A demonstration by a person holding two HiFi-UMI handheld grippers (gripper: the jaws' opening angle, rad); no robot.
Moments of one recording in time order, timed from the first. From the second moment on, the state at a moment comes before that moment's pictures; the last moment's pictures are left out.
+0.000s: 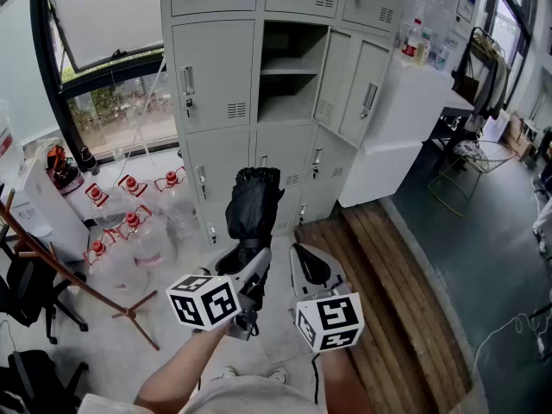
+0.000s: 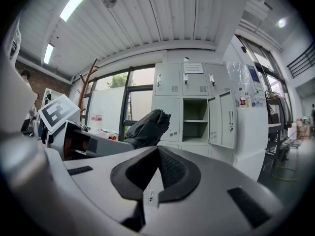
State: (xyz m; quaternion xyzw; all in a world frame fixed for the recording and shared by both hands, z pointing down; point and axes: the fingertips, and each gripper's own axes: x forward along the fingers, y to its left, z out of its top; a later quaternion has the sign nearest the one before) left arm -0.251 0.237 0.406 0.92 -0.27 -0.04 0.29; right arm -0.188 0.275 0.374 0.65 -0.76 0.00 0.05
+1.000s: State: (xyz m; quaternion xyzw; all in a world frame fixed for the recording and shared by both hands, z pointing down) left arm -0.191 0.269 0.387 0.91 -0.29 -0.05 0.29; right arm -0.126 0.302 0.370 0.63 -0.78 0.01 0.02
